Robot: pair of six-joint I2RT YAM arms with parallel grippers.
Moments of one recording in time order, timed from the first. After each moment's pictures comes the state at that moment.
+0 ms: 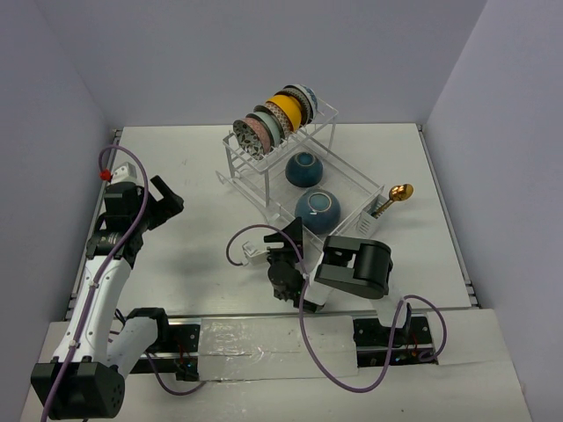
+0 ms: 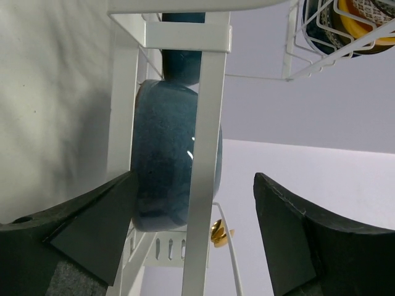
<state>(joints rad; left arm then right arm) -0.01 0.89 0.79 -0.48 0.01 -0.53 1.23 2.02 0.58 1.31 1.25 -1.50</state>
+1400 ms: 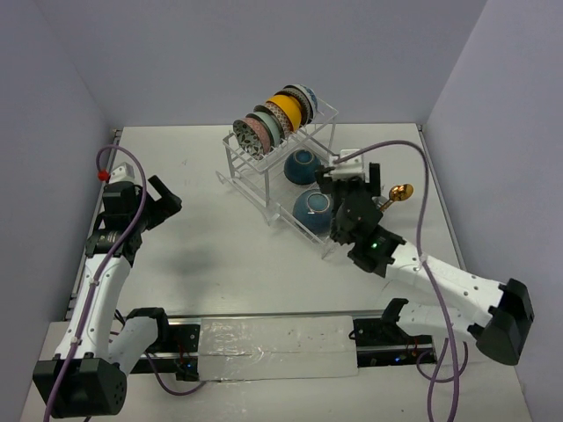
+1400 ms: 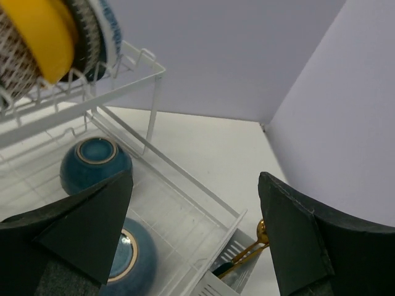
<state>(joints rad) 0.02 0.90 0.79 -0.48 0.02 -0.53 0.94 1.07 0.78 0.48 1.11 -0.47</state>
